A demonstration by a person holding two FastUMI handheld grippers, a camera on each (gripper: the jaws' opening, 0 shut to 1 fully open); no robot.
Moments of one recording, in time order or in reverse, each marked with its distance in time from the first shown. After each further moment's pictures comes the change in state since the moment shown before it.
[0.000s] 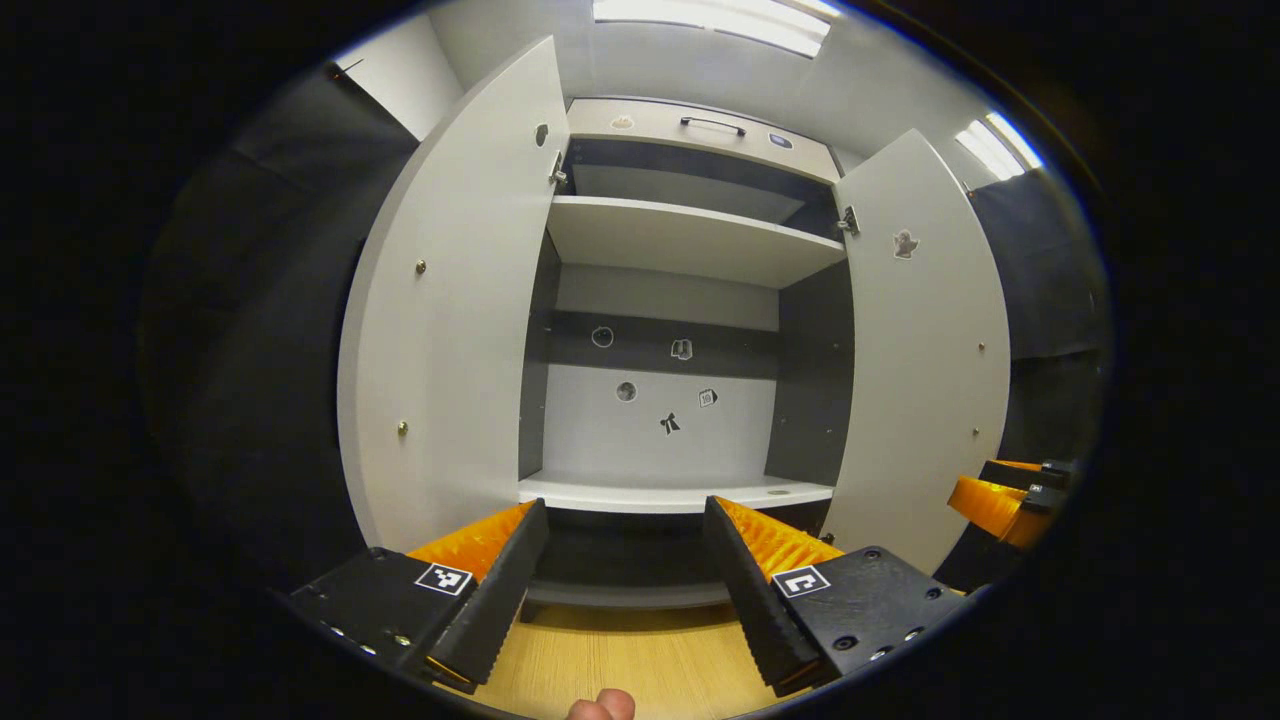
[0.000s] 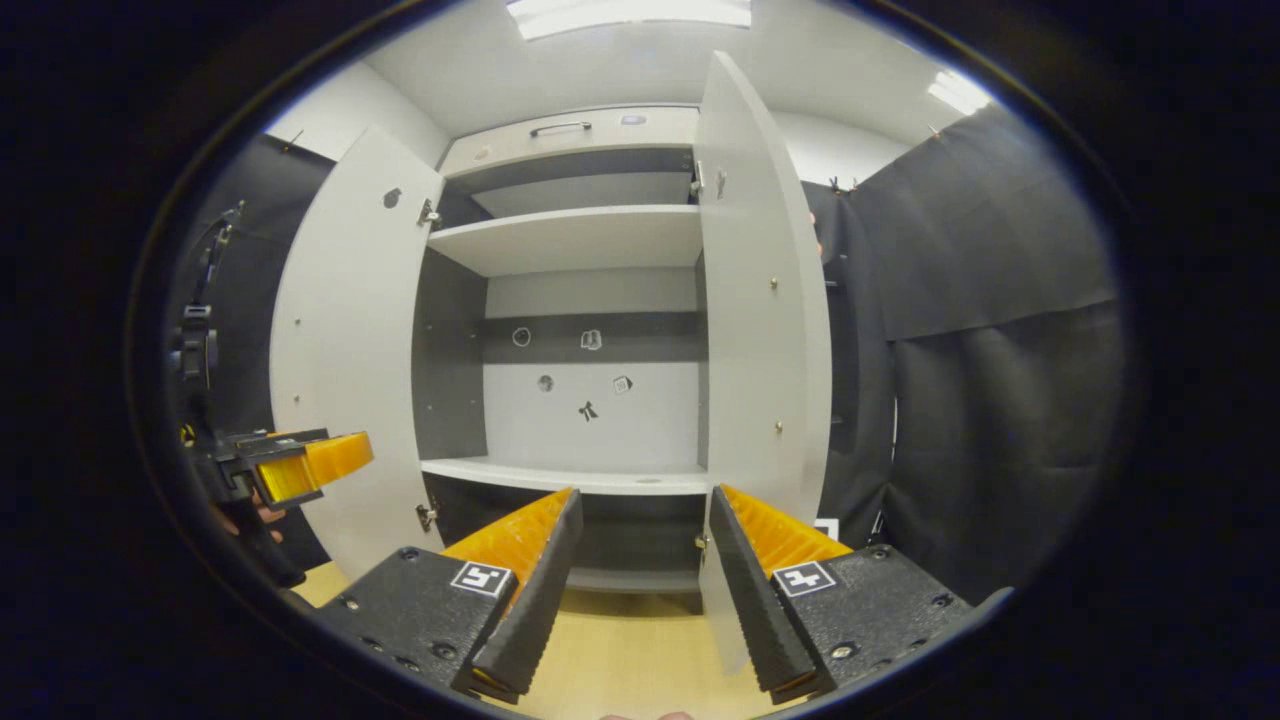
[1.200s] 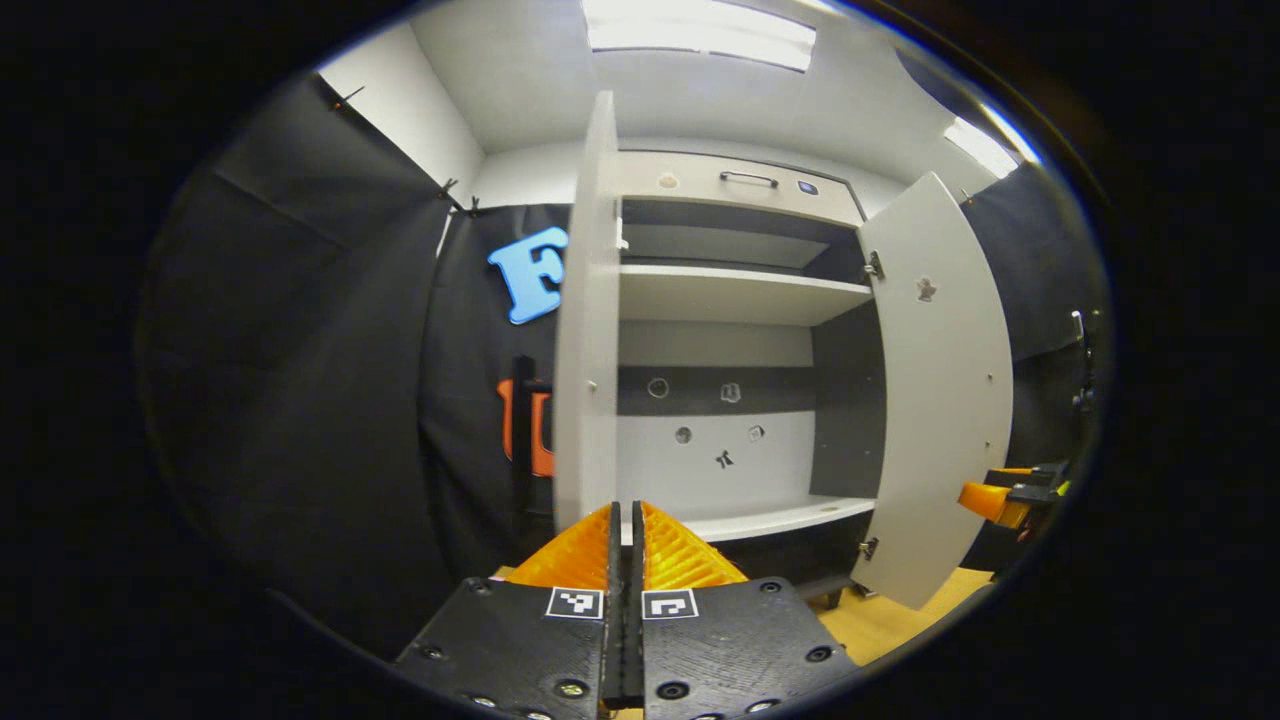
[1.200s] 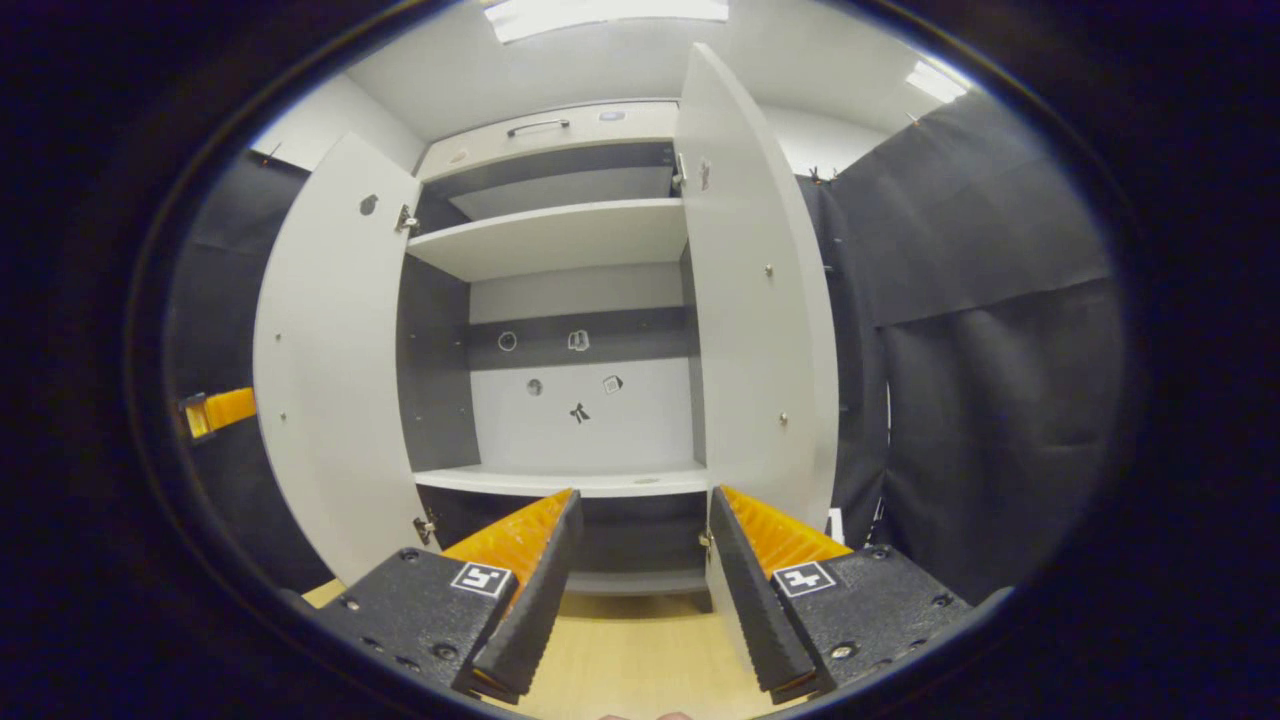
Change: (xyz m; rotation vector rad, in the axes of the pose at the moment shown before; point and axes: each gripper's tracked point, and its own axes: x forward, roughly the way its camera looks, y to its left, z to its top) left arm -0.049 0.069 0.049 0.065 -0.079 0.031; right arm 0.011 0.004 0.002 0.047 0.008 -0.025
